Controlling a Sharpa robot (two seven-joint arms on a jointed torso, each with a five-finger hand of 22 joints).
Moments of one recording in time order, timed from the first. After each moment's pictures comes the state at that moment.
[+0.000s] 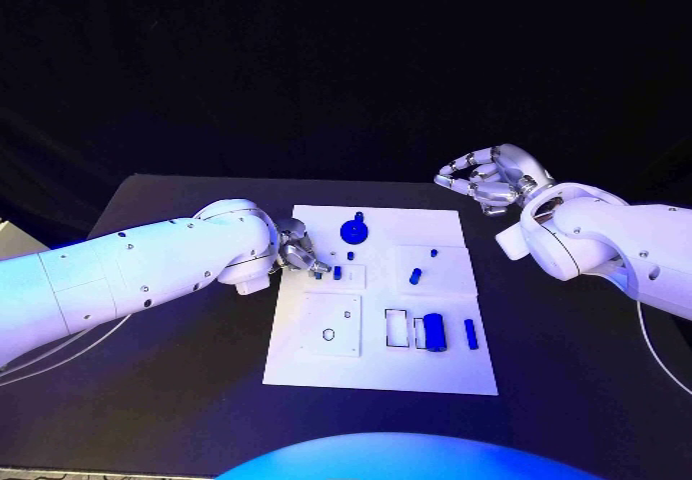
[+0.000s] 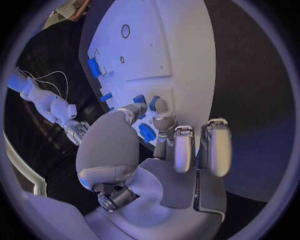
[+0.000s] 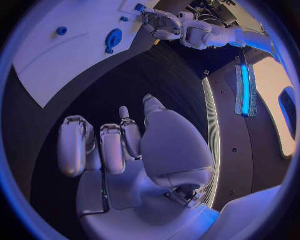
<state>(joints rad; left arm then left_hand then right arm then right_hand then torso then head) 1.24 -0.67 -0.09 1.38 -1.05 0.07 -0.54 1.04 -0.24 0.43 0.29 0.41 1.01 0.02 0.61 0.80 1.37 -0.05 1.07 0.86 1.47 -0.09 1.56 1.31 0.05 1.46 0.02 1.47 1.31 1.32 -0.89 -0.16 1.47 -0.65 -0.51 0.14 1.31 -0.06 0.03 0.29 0.26 0.84 0.16 0.26 0.32 1.40 0.07 1.36 1.31 1.47 0.00 1.44 1.31 0.05 1.46 0.10 1.30 1.31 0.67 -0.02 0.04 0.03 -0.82</state>
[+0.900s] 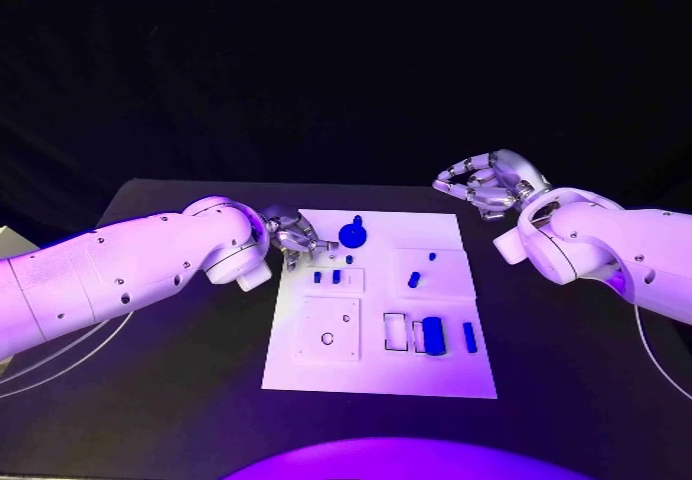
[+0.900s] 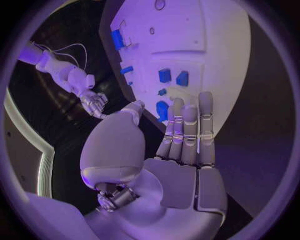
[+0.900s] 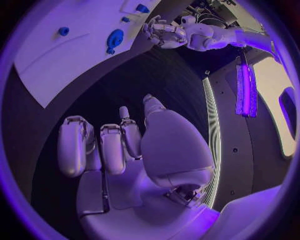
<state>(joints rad) 1.24 -0.72 -0.06 1.41 -0.87 -0.08 -0.39 1.11 -0.16 0.17 0.29 0.33 0.72 0.15 0.54 0.74 0.96 0.08 0.79 0.52 1.17 0.02 1.09 0.90 0.17 0.98 0.12 0.90 0.77 1.31 -0.89 -0.16 1.47 -0.65 -0.51 0.14 1.31 -0.06 0.03 0.29 0.26 0.84 0.16 0.26 0.32 1.40 0.07 1.36 1.31 1.47 0.00 1.44 1.31 0.05 1.46 0.10 1.30 1.31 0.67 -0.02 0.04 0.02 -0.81</state>
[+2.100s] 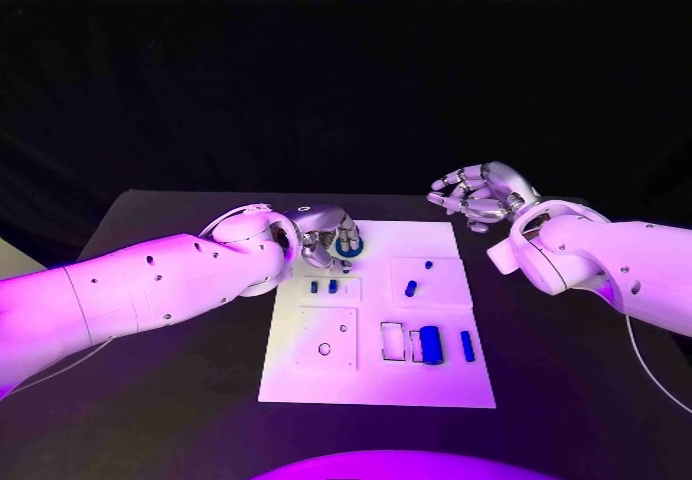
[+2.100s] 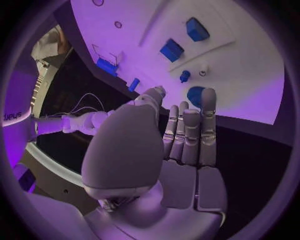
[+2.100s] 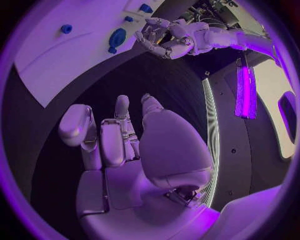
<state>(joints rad) 1.24 -0.59 -0.09 1.32 -1.42 -0.18 -0.01 1.53 -0.25 0.24 0.29 0.34 0.81 0.12 0.39 0.34 0.87 0.11 0.56 0.17 1.16 0.04 1.25 0.81 0.17 1.04 0.14 0.85 0.77 1.30 -0.88 -0.16 1.45 -0.66 -0.53 0.16 1.35 -0.06 0.02 0.29 0.26 0.83 0.15 0.29 0.31 1.07 0.07 0.67 0.71 1.47 -0.01 1.31 1.19 0.09 1.39 0.09 1.02 1.25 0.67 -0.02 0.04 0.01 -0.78</state>
